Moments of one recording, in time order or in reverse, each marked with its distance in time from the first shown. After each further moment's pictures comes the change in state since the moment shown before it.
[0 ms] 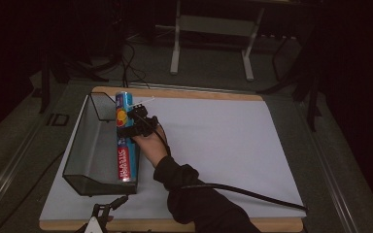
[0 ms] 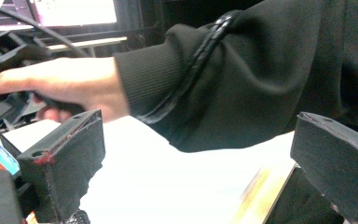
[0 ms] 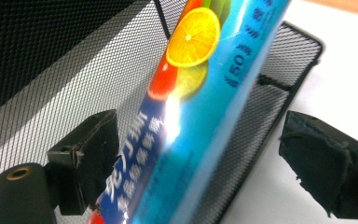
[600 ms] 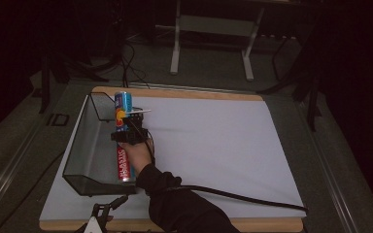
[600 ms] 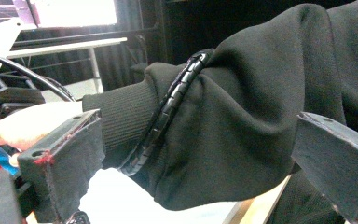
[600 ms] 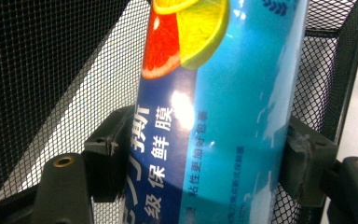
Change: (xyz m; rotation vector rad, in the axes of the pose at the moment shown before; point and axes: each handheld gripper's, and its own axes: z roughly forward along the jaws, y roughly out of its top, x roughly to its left) left arm 0.001 0.000 0.000 -0.005 0.000 -0.002; right arm 0.017 -0.019 0.043 0.014 -0.002 0.290
